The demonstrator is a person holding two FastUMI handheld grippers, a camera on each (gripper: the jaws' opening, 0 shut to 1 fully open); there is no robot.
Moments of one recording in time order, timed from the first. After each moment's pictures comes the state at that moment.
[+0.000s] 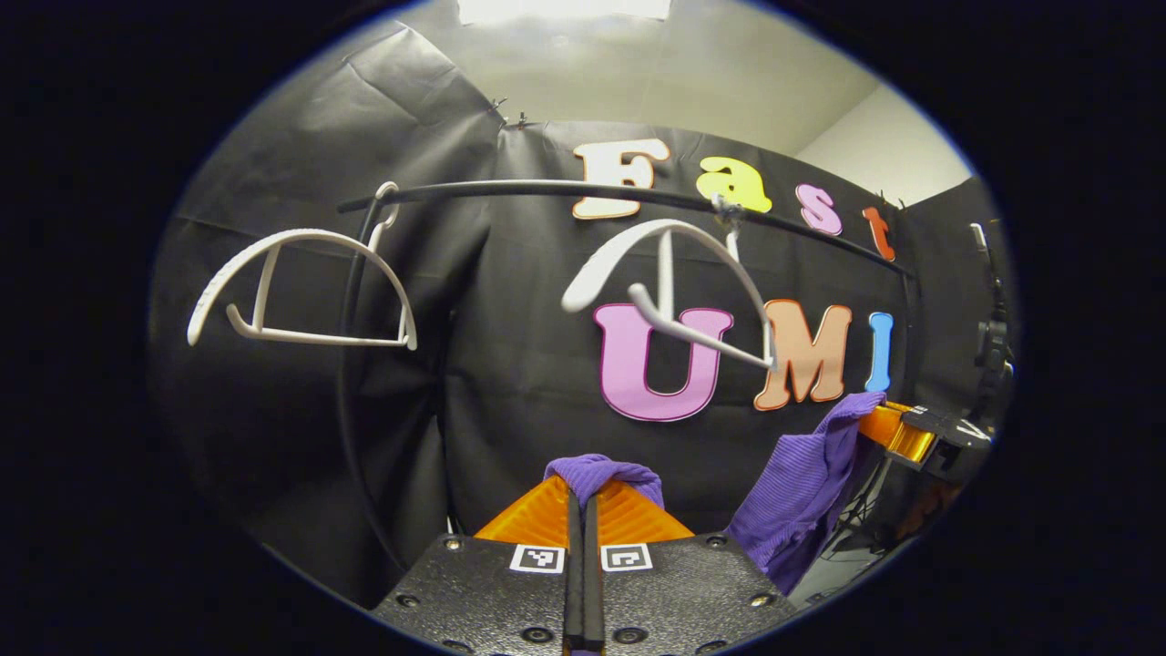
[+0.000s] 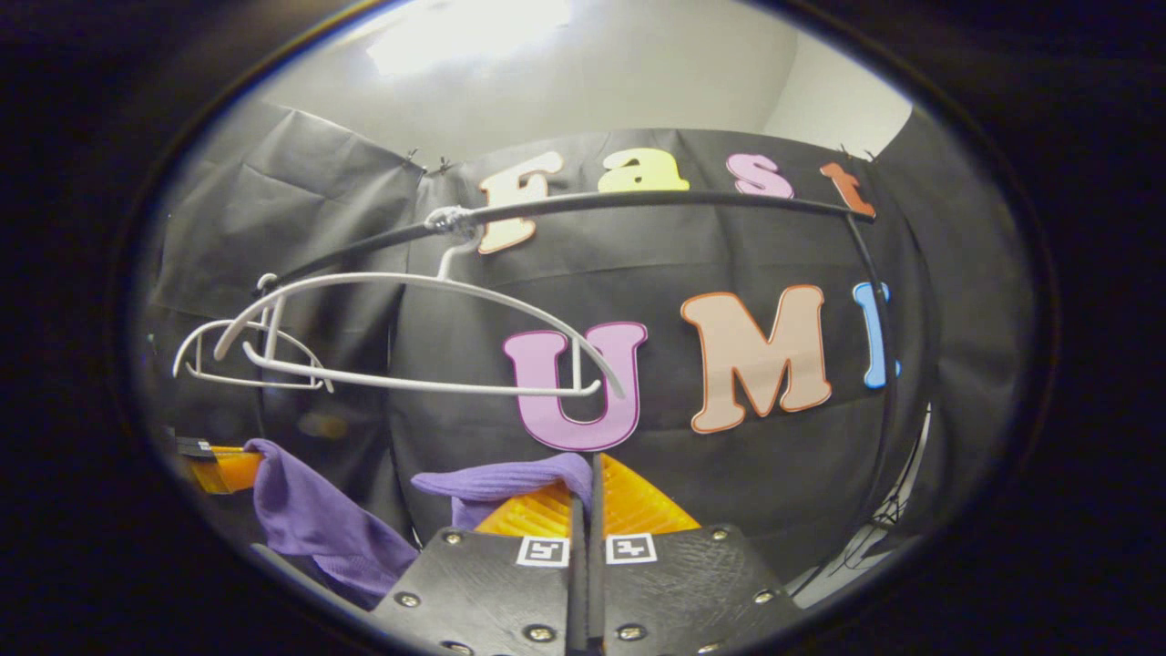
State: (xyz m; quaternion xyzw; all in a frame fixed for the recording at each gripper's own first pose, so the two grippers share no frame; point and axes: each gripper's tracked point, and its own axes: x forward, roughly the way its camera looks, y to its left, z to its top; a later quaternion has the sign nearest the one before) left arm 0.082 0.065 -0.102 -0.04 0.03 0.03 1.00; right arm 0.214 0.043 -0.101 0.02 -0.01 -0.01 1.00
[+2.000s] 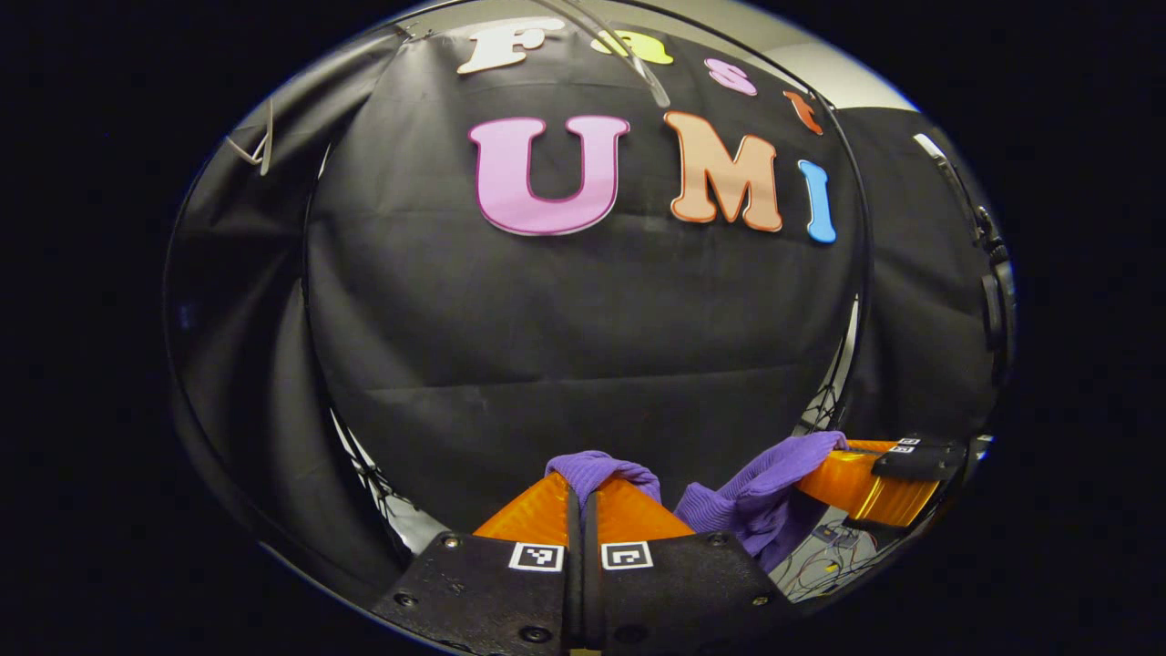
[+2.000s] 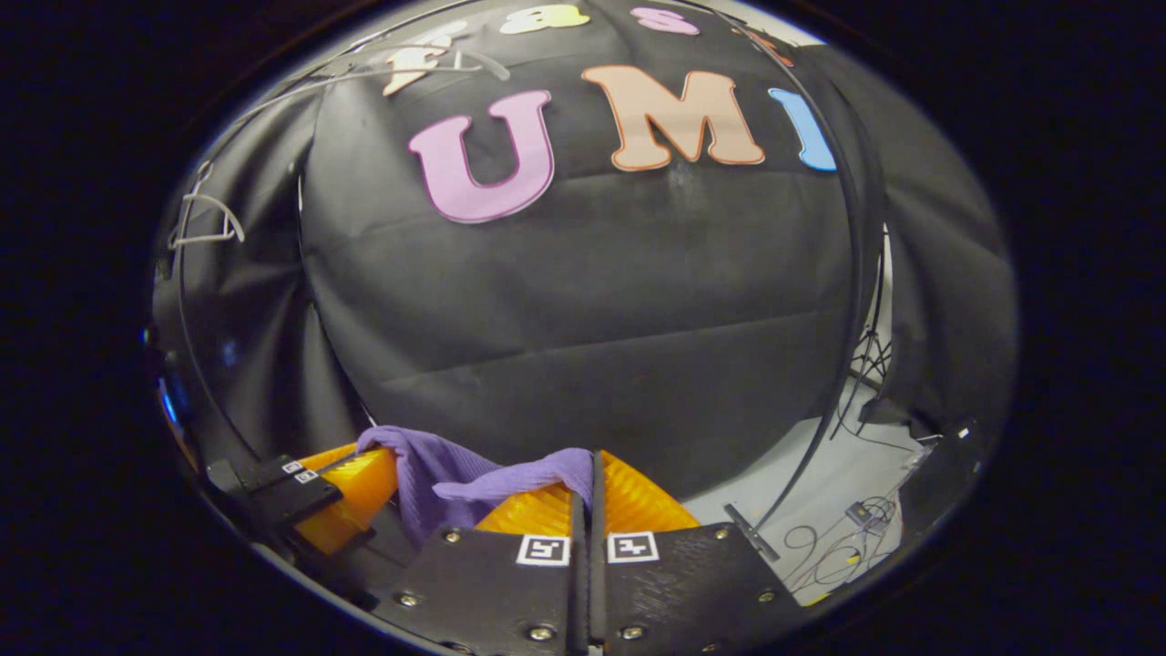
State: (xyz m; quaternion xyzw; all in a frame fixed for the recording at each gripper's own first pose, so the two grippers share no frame) left arm 0.127 -0.066 -0.414 0.00 0.22 -0.08 0.97; right arm 0.158 0.003 -0.443 0.07 0.27 -0.11 0.95
